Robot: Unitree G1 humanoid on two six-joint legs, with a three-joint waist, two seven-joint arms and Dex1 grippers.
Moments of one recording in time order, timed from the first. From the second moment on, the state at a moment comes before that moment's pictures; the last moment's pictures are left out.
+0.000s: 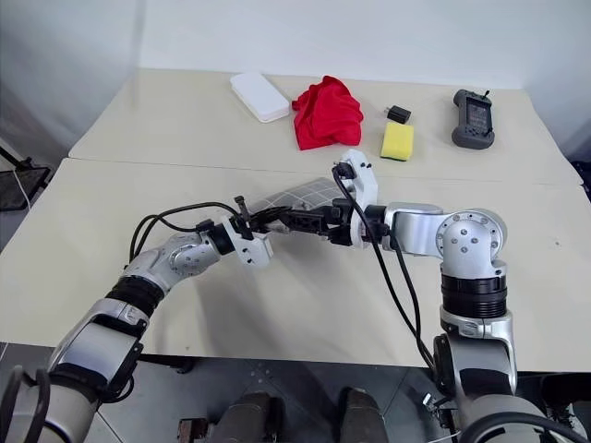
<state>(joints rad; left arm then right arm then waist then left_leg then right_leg) -0.84 0.47 -0.33 0.84 0.65 -0.96 0.03 -0.82 -0.39 -0.11 -0.08 1.15 1.36 0.14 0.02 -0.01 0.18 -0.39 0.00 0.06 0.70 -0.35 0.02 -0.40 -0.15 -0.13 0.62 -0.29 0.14</state>
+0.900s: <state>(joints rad) -0.81 0.46 -0.32 0.80 0.50 -0.95 -0.07 -0.72 -0.49 -0.16 -0.12 0.91 1.10 0.38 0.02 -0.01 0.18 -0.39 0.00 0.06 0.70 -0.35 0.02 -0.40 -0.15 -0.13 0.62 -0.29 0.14</state>
